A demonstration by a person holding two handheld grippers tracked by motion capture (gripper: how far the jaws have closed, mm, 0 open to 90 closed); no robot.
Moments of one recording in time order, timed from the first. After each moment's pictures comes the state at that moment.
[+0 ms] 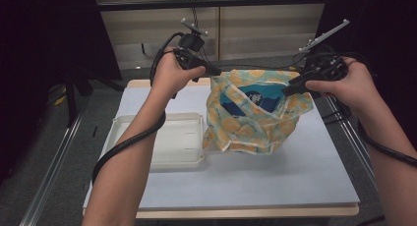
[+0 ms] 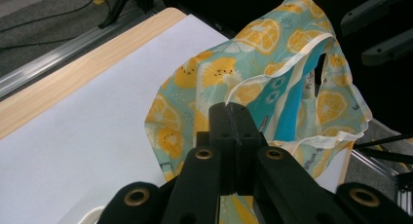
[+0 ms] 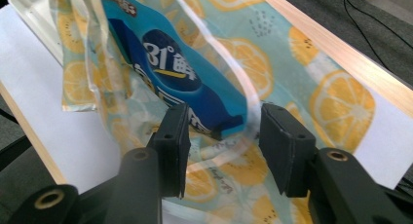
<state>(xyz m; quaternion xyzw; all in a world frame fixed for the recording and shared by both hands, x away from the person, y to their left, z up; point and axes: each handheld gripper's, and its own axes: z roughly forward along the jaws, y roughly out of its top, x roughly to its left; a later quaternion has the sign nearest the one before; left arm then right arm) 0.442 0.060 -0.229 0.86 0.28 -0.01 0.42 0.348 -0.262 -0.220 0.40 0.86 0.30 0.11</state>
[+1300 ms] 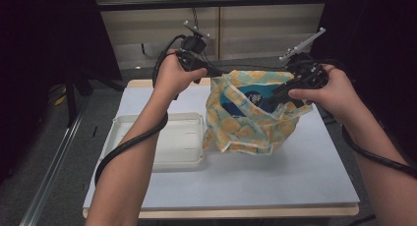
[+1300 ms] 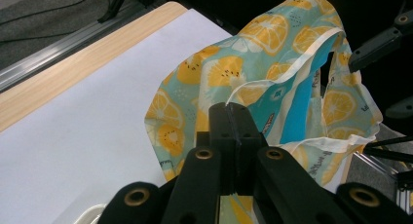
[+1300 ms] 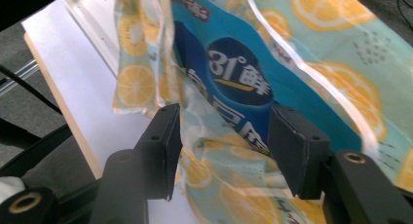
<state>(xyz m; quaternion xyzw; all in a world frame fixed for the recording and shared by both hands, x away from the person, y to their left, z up) 0.445 0.056 -0.237 0.87 0.28 -0.02 0.41 0.343 -0.224 -0.229 0.36 0.88 0.31 0.06</state>
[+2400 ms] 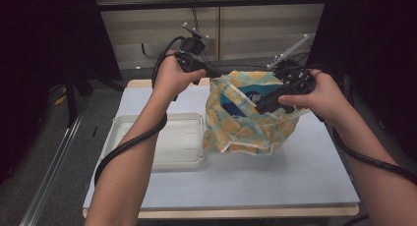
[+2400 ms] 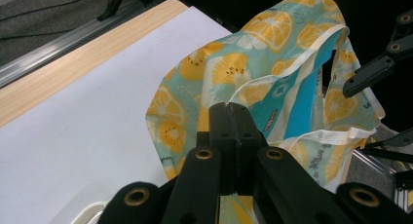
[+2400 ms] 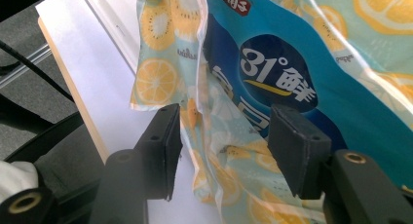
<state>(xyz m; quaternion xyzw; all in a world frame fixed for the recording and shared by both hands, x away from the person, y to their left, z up) 0.446 0.059 -0.240 0.87 0.29 -0.02 0.41 0.343 -0.204 -0.240 0.35 0.89 0.29 0.03</state>
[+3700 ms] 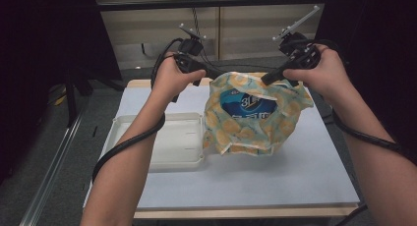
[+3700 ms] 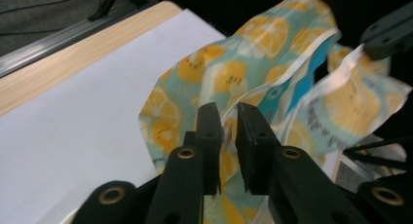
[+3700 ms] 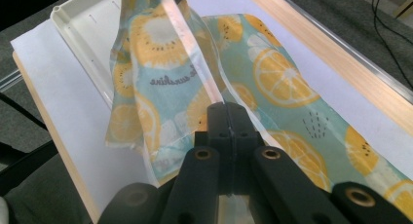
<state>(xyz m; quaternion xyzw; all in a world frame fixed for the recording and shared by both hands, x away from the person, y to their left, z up) 0.446 0.062 -0.242 0.85 0.30 -0.04 0.44 0.370 -0.213 -0.201 0.36 0.88 0.31 0.08</state>
